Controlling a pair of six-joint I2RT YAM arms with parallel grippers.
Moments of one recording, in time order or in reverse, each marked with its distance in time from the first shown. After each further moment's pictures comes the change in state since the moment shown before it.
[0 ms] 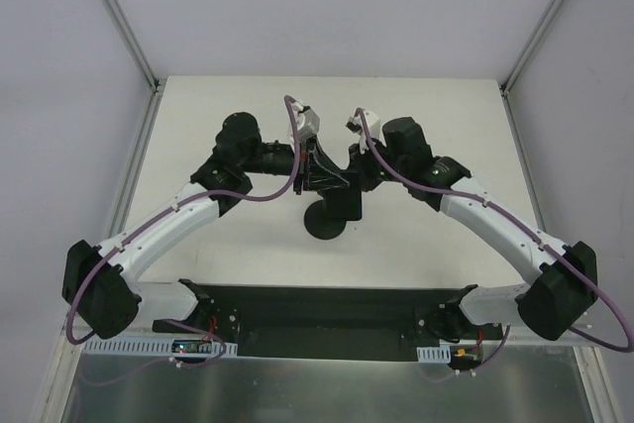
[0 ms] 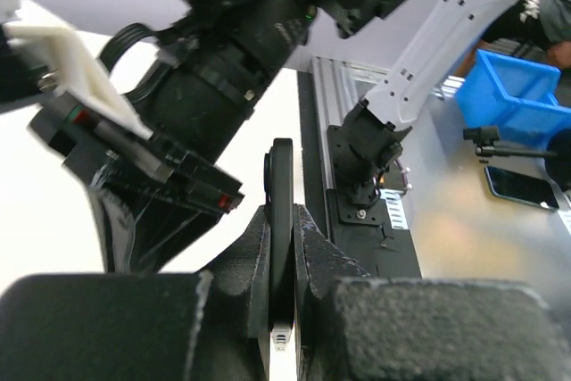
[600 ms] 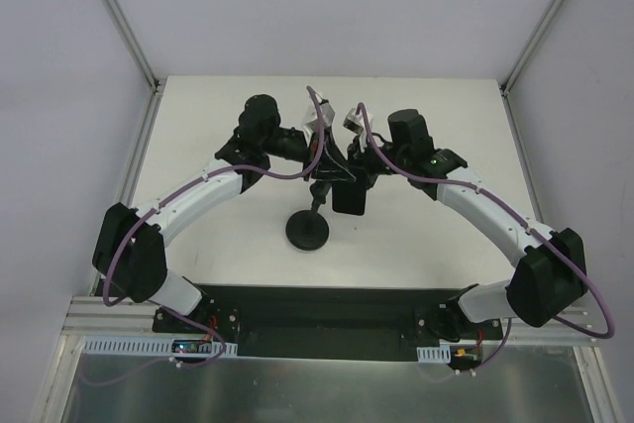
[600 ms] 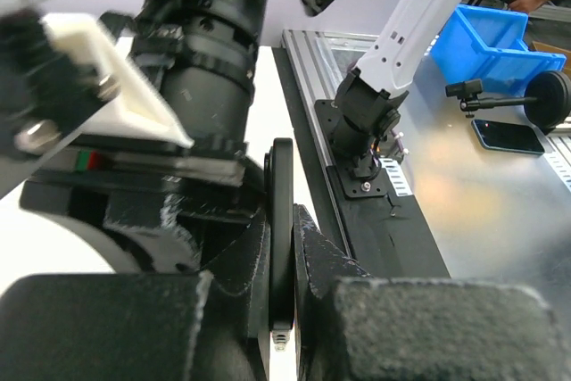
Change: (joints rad) left arm 0.043 0.263 0.116 0.135 0.272 0.054; right arm -0.119 0.089 0.005 0.096 -0.468 -0.146
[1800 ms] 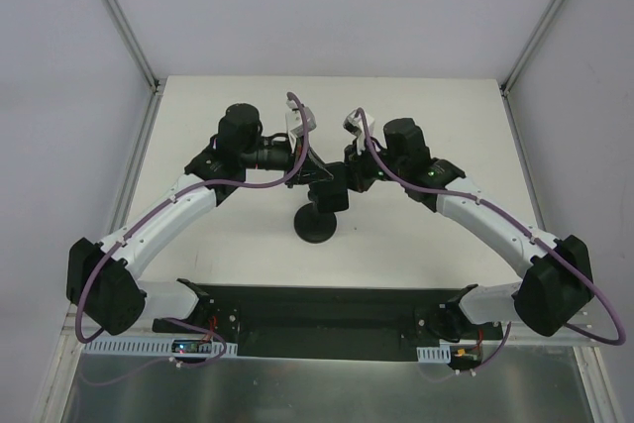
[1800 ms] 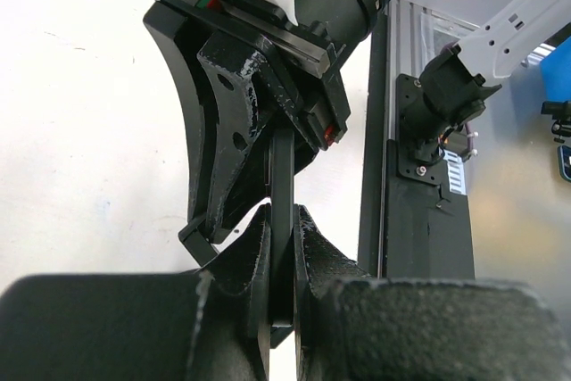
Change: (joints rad) left arm 0.055 -0.190 -0.068 -0.393 -0.314 0.155; right arm 0.070 -0.051 -0.066 0.088 0.198 0.137
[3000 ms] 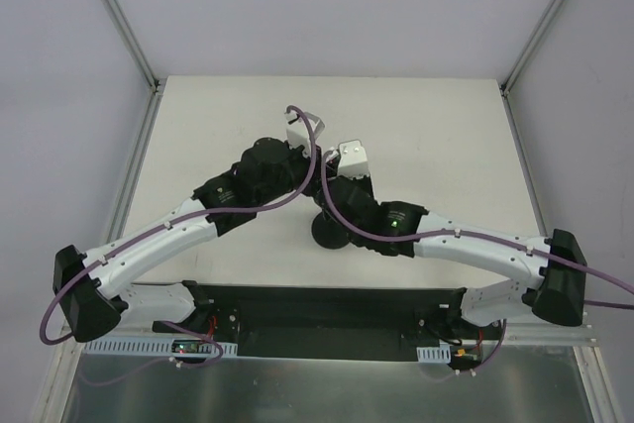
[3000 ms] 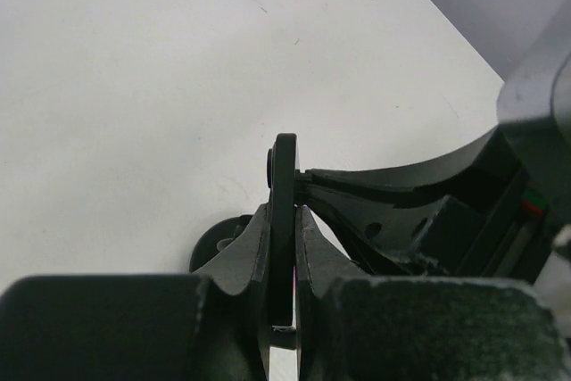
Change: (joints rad) left arm -0.320 -0.090 -0.016 -0.128 -1.006 -0.215; right arm 0.551 -0.022 0.013 -0.145 1.386 0.315
